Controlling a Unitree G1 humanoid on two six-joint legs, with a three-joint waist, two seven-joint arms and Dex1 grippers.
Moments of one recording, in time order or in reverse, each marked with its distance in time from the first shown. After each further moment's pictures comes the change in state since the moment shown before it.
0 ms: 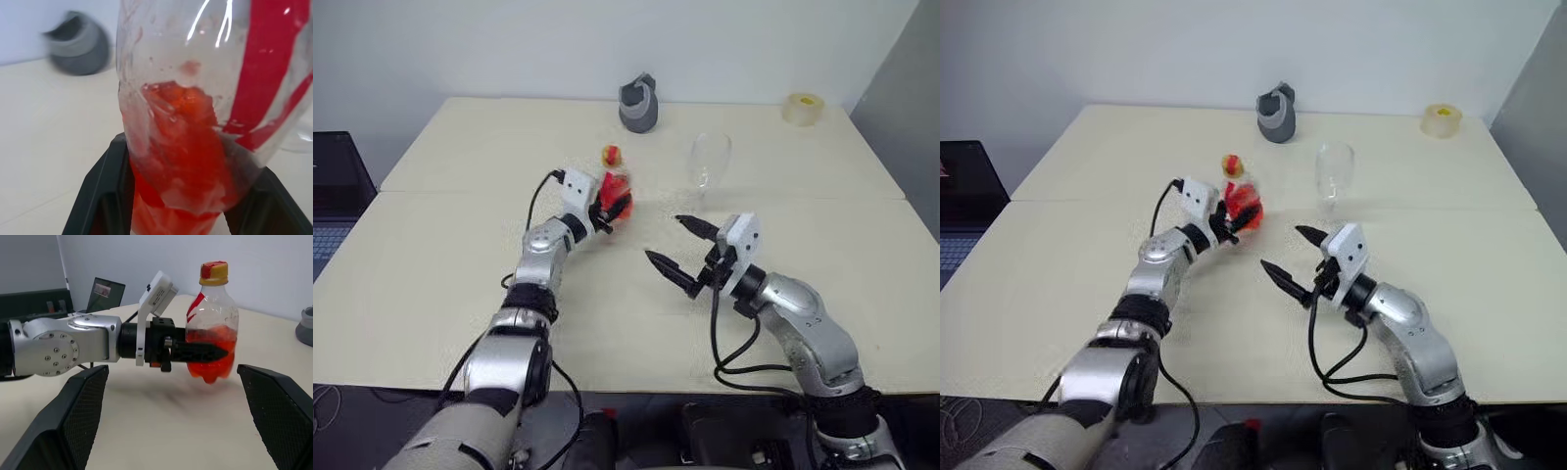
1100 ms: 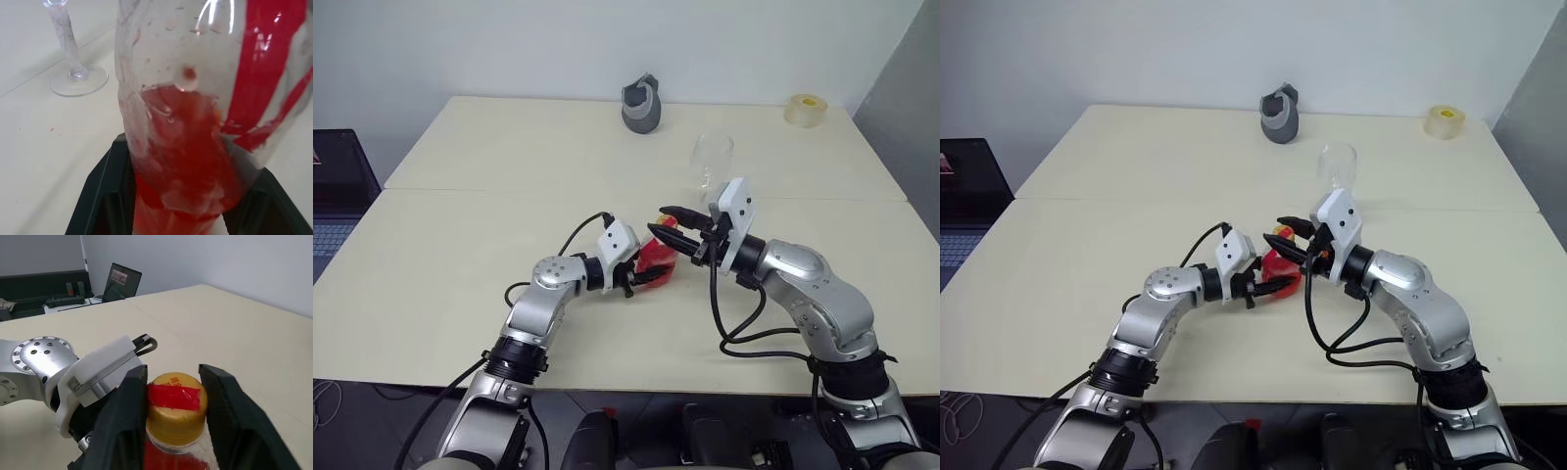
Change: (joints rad) left arm 0.264 0.092 -0.227 -0.593 -0.017 0.343 -0.183; right arm -0.192 -0.055 0.022 0.050 0.055 0.182 0.001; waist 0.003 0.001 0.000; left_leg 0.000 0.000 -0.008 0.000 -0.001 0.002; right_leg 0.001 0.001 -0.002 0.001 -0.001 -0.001
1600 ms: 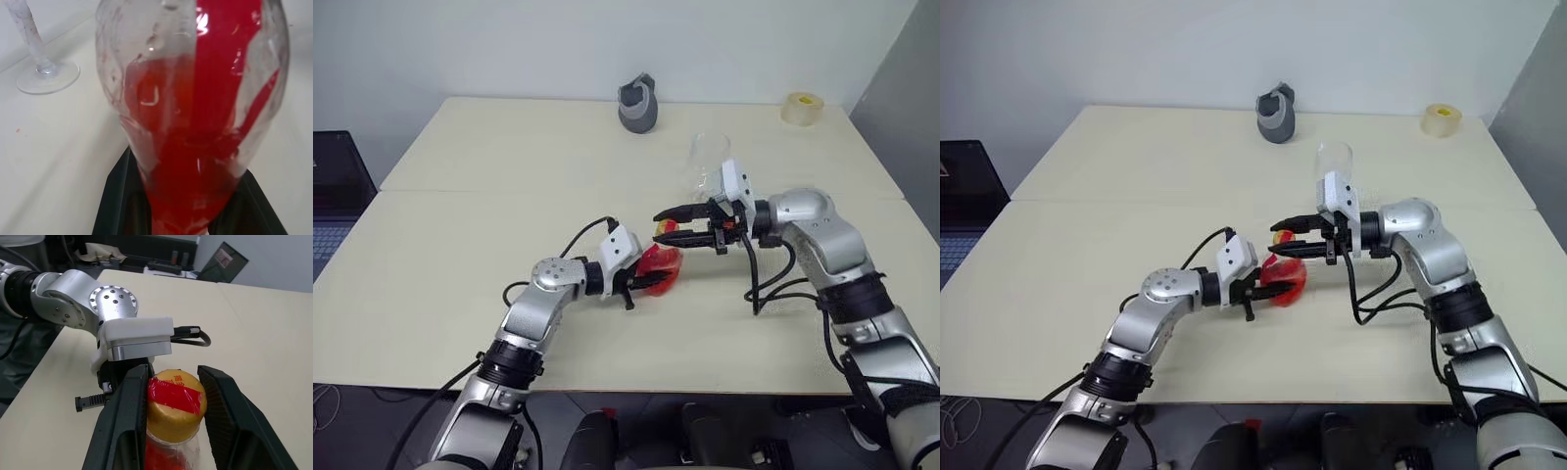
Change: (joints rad) left arm 0.022 0.036 -0.033 -0.102 -0.016 0.087 -0.045; right arm -0.374 -0.144 0.115 0.606 -0.040 -0.377 0.699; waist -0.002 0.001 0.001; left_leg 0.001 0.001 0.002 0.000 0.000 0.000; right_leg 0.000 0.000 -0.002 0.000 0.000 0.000
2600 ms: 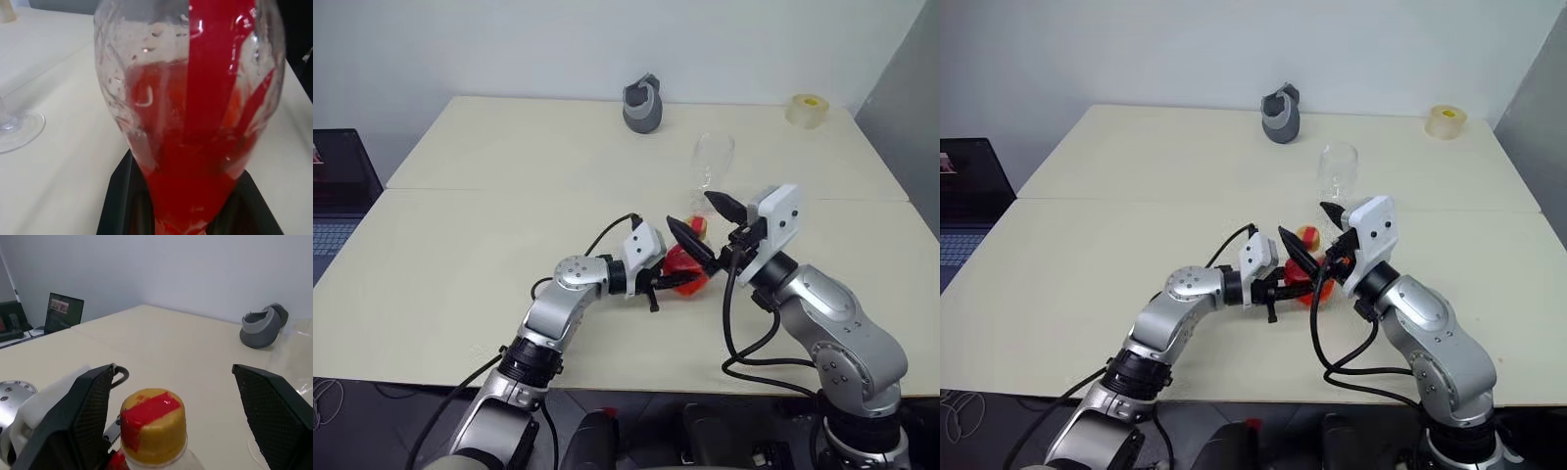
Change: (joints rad) left arm -0.044 -0.069 -0.057 0.024 -0.049 -0.051 0.000; right arm 0.565 0.232 -0.221 -0.948 0.041 0.523 -1.007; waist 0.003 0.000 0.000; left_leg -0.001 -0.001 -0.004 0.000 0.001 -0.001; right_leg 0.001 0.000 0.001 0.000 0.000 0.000
